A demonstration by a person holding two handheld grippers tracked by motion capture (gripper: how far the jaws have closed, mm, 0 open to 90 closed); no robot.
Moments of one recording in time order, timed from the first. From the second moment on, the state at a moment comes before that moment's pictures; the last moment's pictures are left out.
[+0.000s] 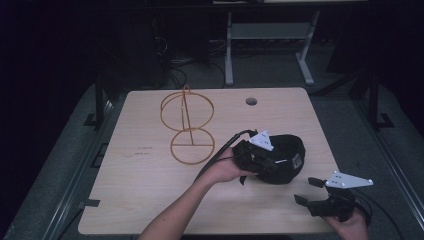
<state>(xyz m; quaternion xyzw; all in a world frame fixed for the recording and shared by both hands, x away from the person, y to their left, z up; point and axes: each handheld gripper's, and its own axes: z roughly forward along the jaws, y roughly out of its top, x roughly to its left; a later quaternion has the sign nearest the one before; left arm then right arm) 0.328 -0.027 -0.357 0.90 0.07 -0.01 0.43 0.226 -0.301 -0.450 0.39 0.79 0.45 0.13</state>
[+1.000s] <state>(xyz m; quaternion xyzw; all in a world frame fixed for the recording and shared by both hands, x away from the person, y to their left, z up) 0.328 0.000 -0.290 0.86 0.08 -0.01 0.50 0.232 -0.260 -0.399 0.34 0.76 0.52 0.18</state>
